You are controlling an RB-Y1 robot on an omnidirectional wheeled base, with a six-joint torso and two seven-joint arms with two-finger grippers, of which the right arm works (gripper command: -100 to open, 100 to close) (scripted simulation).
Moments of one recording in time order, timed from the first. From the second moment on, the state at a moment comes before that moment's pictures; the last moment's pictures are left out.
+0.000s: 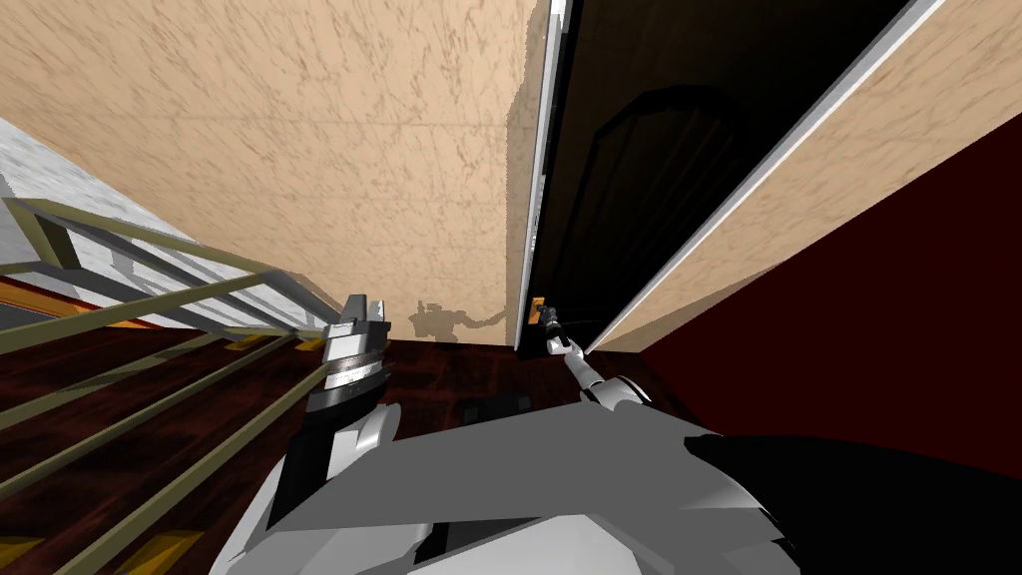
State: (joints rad) arm -0.34 -0.30 0.06 -0.77 -0.33 -0.52 -0.45
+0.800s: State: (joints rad) arm -0.30 -0.28 0.07 -0.84 -0.46 -0.47 -0.61
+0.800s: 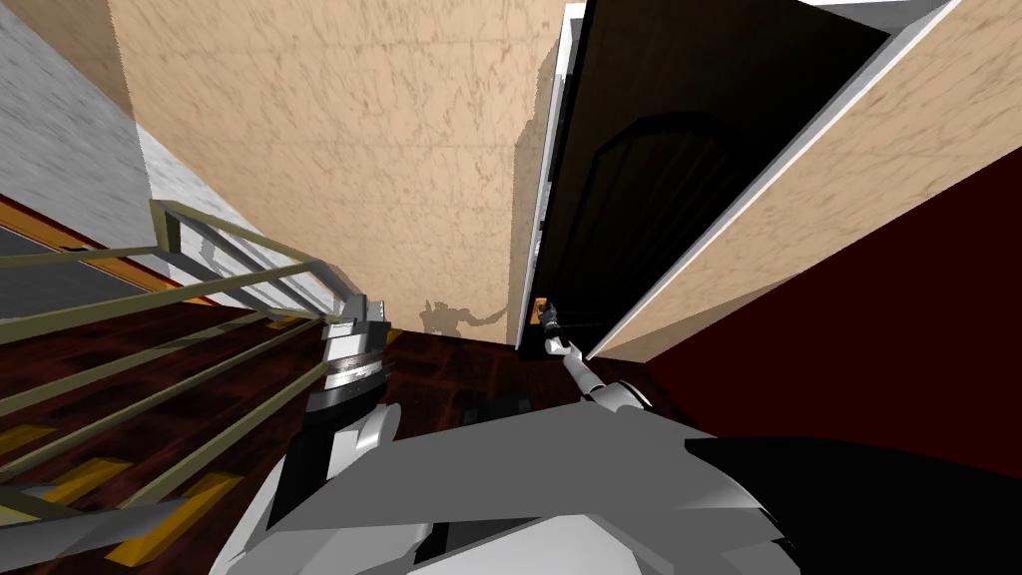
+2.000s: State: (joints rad) arm -0.29 -0.20 0.11 -0.91 -0.69 -0.45 -0.94
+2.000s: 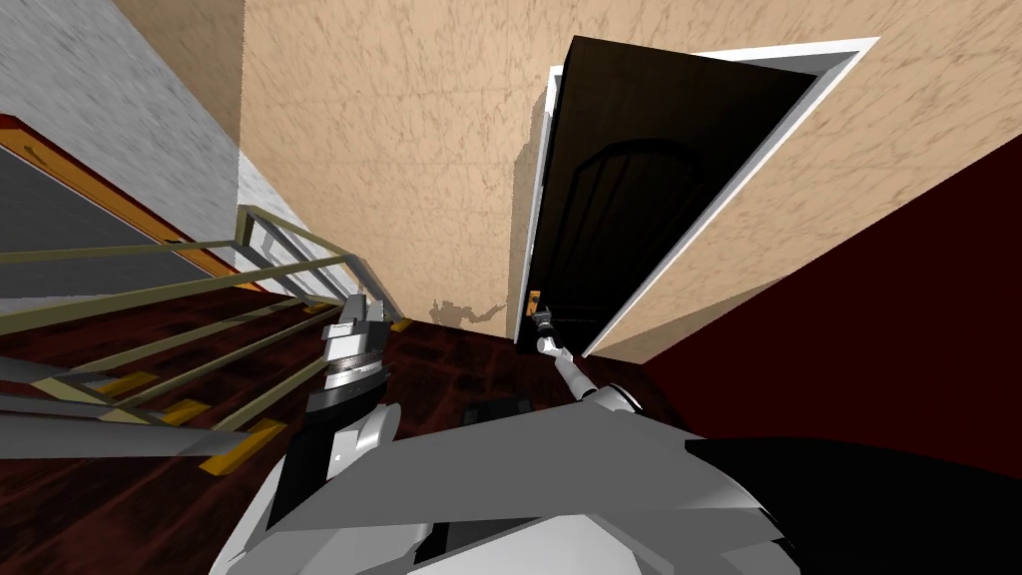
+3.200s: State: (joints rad) arm -0.25 -0.29 0.09 -0.93 -0.80 -0.44 -1.12
